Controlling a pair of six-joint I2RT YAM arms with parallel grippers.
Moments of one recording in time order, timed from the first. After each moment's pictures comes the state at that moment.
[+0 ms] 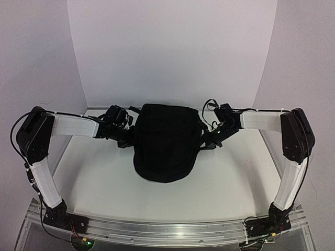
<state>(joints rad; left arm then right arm) -0.57 1.80 1.13 -0.14 0.28 -0.73 0.43 1.91 1.35 -0.58 -0.65 0.16</state>
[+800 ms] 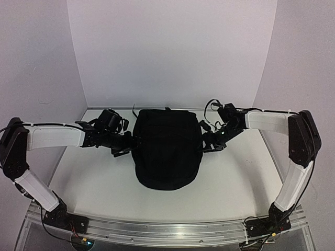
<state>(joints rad) -0.66 1.55 0.96 -0.21 0.20 -0.78 0.43 1.84 1.29 -0.63 -0.65 0.11</state>
